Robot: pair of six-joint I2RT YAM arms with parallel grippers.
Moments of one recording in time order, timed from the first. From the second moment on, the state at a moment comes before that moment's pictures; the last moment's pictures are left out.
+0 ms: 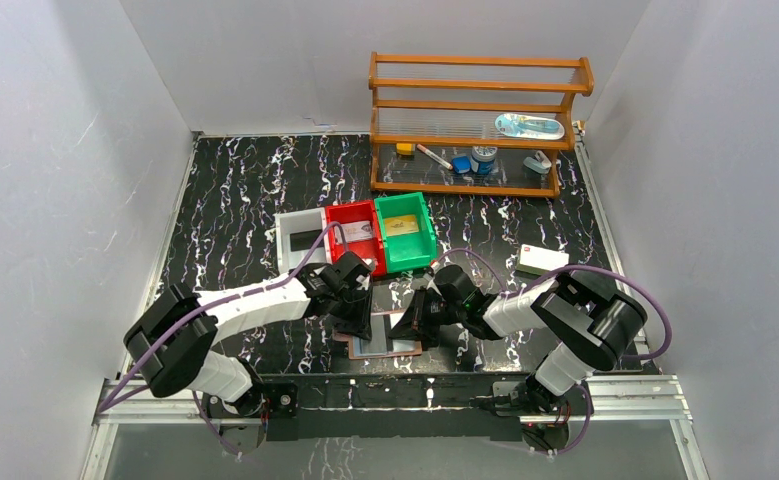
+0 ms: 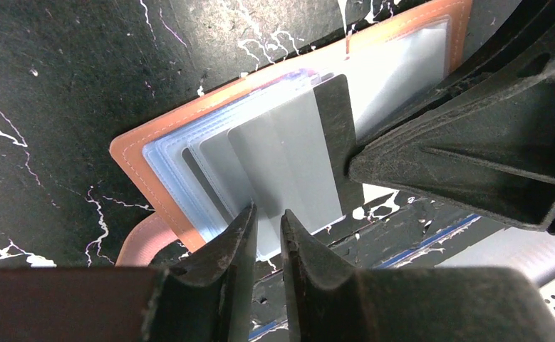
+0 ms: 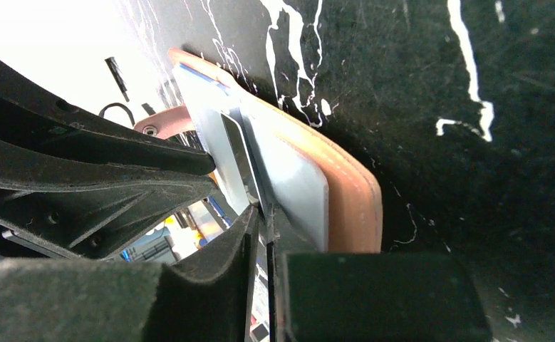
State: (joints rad) left arm -0.88 1.42 0.73 -0.47 0.16 -0.71; right arm 0.84 1.57 0.38 0.48 -0.48 1.23
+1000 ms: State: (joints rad) left arm -0.88 1.39 0.70 -0.46 0.14 -0.70; right arm 0.82 1.51 0.32 0.54 -0.46 1.22
